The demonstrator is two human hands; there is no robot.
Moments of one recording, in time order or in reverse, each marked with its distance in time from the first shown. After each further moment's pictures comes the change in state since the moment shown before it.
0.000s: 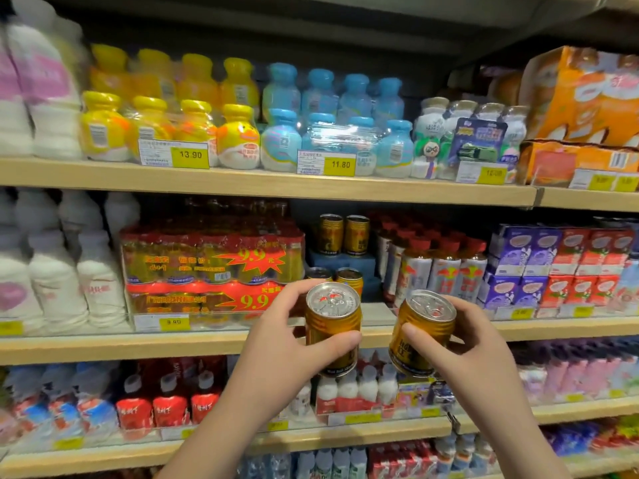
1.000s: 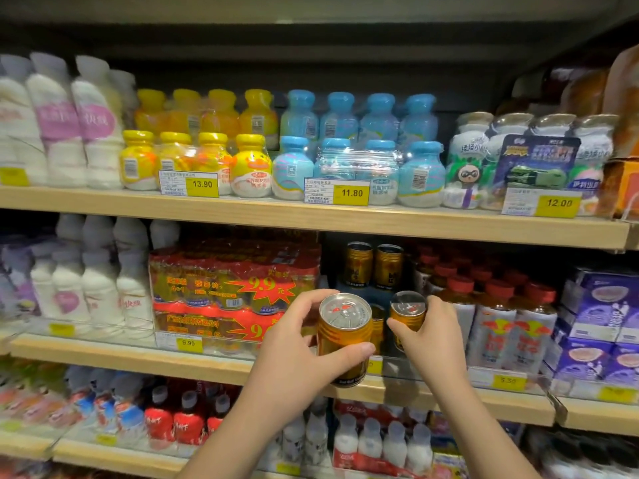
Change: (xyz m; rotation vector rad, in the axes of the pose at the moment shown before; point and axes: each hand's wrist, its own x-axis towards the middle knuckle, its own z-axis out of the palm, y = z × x) left_hand 0.056 0.008 0.043 0.081 0.181 -0.015; right_hand 0.166 0.067 0.075 -0.358 -0.056 -0.105
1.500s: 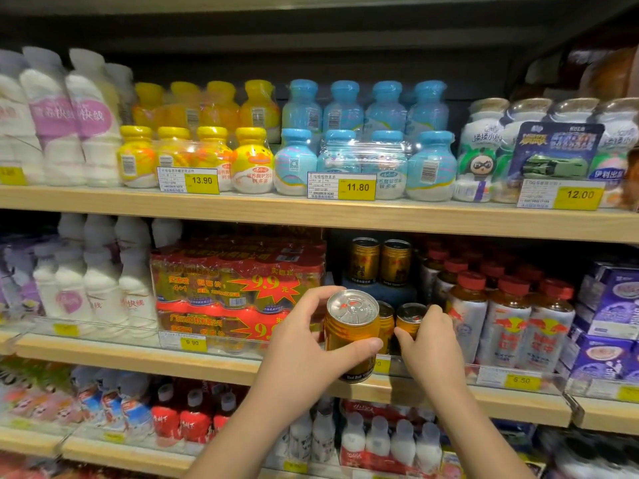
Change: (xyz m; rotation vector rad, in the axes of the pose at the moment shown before) left_hand 0.014 -0.009 0.003 0.031 -0.002 0.018; right_hand -0.001 0.007 0.029 -0.159 -0.048 0.095
